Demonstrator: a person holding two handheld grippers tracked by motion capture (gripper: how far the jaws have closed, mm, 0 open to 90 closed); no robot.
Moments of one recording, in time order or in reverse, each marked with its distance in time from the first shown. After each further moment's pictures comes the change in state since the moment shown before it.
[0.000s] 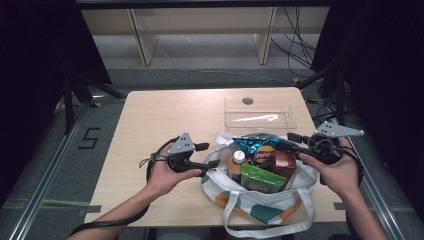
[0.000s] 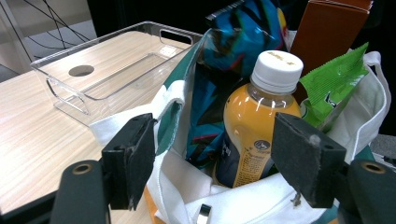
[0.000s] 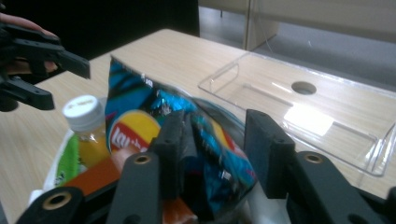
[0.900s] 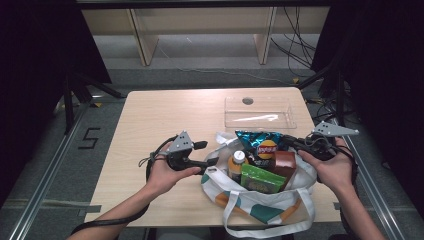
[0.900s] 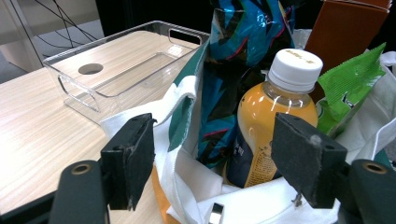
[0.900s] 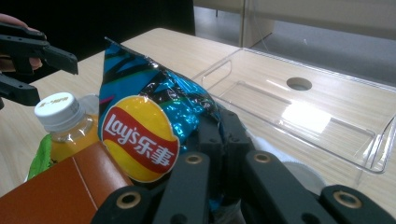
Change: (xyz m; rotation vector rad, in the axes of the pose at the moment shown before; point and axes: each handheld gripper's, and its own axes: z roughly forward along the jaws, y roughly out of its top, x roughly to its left) left arm 0.007 -0.002 0.000 -0.003 0.029 -0.009; right arm -0.011 -0.008 0.012 -0.010 -0.019 0.003
